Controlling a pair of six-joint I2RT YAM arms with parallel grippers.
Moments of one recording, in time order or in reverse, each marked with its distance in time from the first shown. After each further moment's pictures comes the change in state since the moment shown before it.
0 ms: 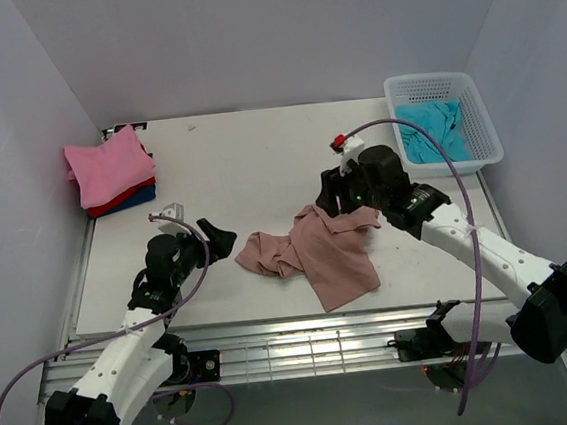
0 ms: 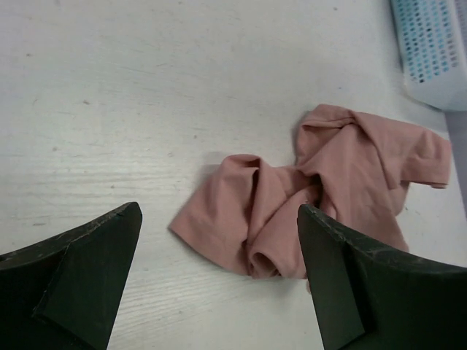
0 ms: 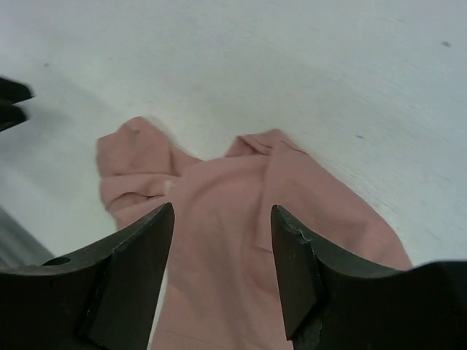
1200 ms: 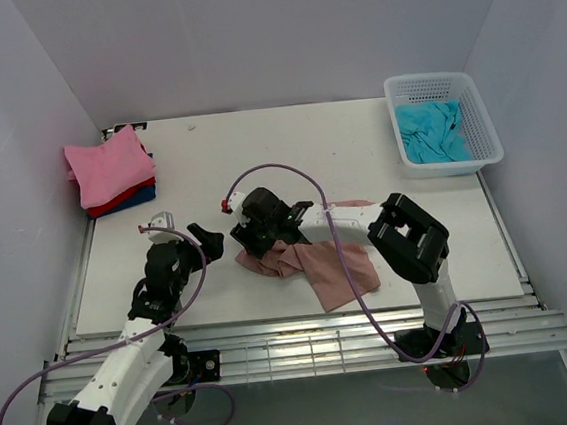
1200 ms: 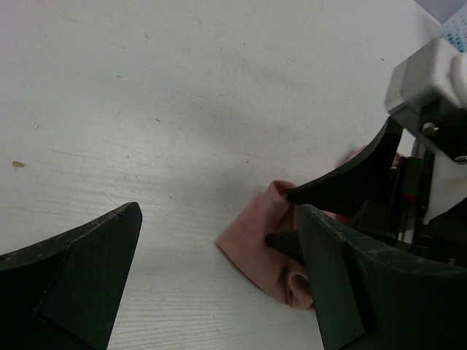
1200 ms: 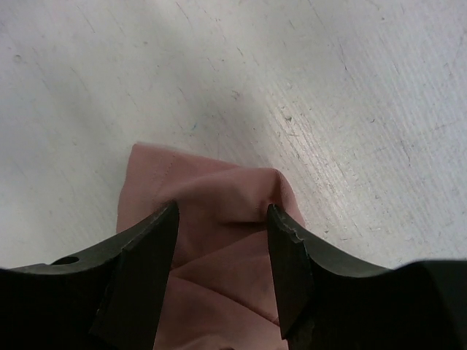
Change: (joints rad) left arm 0.000 -0.056 -0.079 0.010 -0.229 0.011; right arm 0.395 0.800 0.369 0.172 0.005 -0.188
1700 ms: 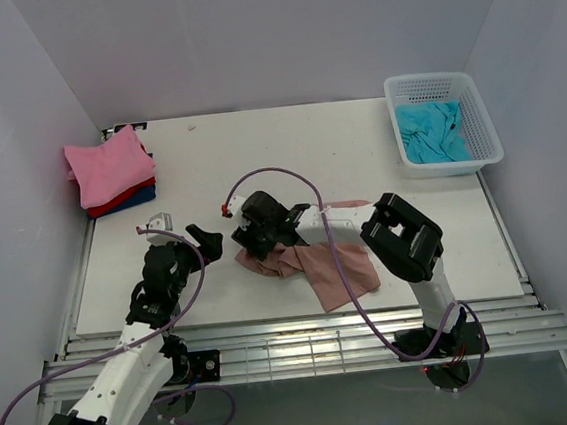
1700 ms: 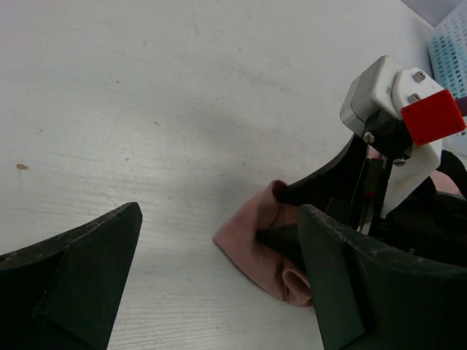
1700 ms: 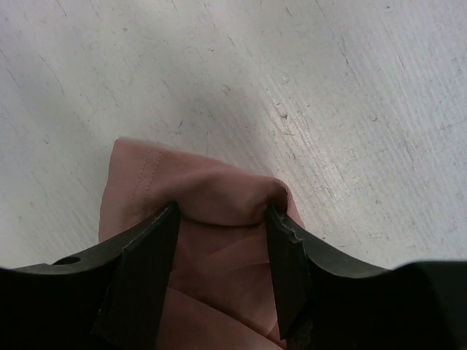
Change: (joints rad) left arm 0.000 -0.053 0.000 -0.031 0.000 0.009; right arm 0.001 0.045 0.000 0.004 0.030 -0.036
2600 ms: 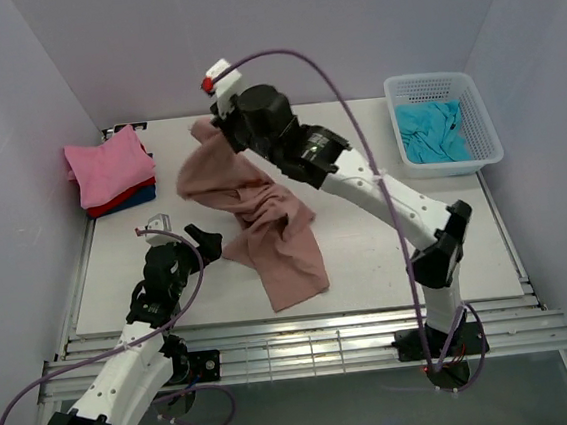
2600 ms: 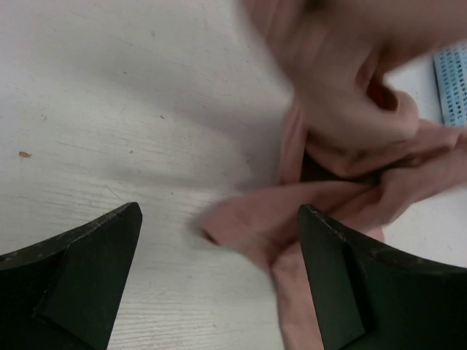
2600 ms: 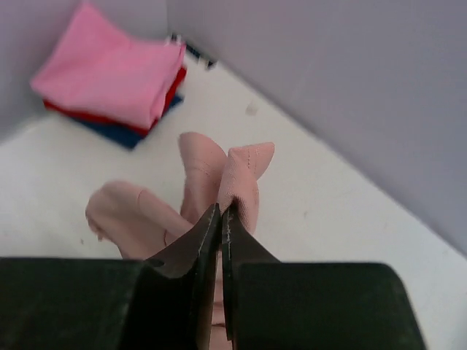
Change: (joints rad) left arm 0.000 0.000 0.000 -0.016 -0.019 -0.036; right arm -0.002 -0.082 0.745 -0.301 0.293 -0.047
